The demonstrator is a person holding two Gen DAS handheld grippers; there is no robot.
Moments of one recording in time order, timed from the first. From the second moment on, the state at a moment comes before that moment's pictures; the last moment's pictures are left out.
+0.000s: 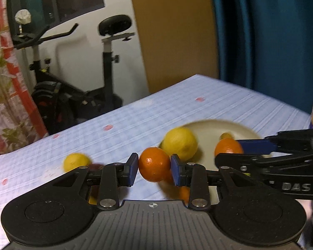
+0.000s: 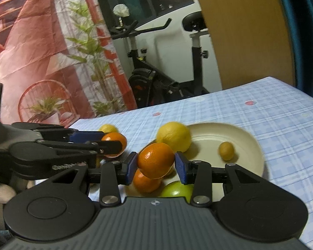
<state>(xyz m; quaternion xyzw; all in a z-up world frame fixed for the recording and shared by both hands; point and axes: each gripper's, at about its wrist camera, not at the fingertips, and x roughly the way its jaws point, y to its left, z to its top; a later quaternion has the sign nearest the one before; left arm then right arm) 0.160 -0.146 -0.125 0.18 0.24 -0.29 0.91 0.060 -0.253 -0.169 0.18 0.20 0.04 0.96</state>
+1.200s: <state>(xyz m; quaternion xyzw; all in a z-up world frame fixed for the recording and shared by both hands) 0.181 -0.202 -0.155 0.15 0.28 -0.36 0.88 0.085 -0.303 -0.186 0.20 0.25 -0.06 0.94</state>
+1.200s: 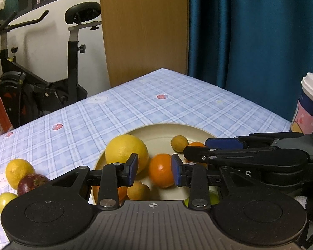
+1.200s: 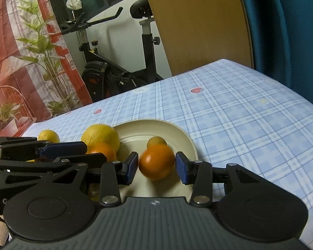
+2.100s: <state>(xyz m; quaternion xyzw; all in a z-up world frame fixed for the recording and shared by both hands) 0.193 -0.117 -0.116 0.08 0.30 -0.29 0.90 0.073 -0.267 -0.154 0.17 0.24 -0.02 0.96</state>
